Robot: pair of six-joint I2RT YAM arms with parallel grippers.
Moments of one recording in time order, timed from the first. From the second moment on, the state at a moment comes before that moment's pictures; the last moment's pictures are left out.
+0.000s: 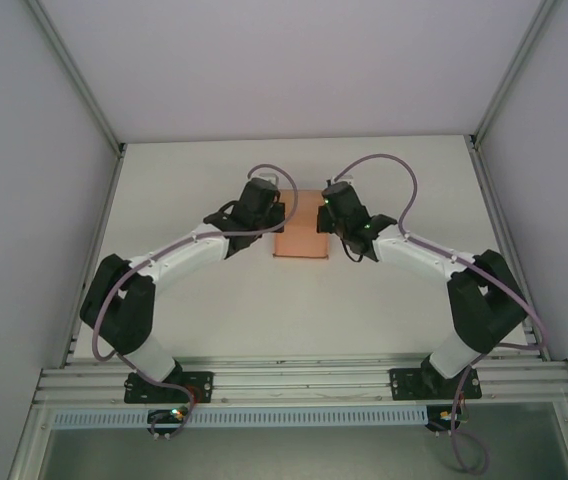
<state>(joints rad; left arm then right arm) -0.72 1.63 1.14 -0.21 -0.21 -0.46 0.58 1.61 1.07 -0.16 0.31 0.47</state>
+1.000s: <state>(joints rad) -0.85 1.47 0.88 -0.15 -0.21 -0.50 0.76 1.55 0.67 0.27 0.57 0.44</state>
